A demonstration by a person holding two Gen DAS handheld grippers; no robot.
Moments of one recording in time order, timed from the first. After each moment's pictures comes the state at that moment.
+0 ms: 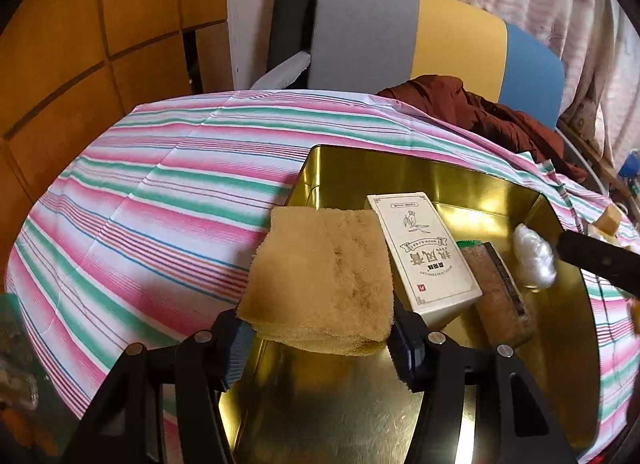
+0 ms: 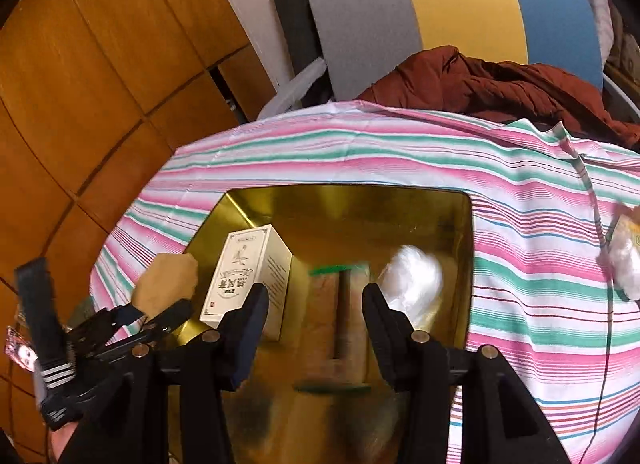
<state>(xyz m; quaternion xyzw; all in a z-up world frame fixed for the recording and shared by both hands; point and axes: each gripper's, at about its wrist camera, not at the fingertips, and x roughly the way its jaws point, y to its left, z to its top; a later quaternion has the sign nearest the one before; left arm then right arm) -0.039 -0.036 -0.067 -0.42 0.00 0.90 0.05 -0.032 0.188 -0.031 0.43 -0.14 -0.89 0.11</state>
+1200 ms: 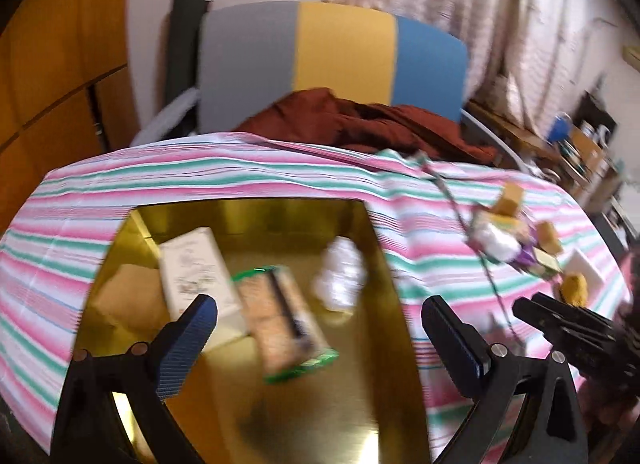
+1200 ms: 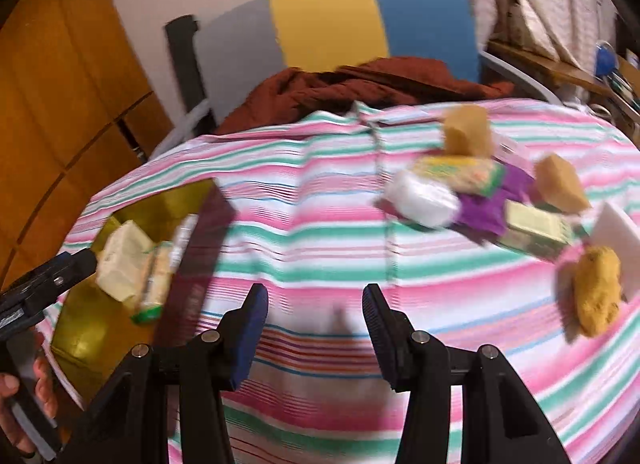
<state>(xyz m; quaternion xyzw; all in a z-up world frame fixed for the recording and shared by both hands) -0.009 0.123 -0.013 -0.39 0.03 0.90 0.21 0.072 0.356 -0.054 0.40 -0.17 -0.90 -0.07</state>
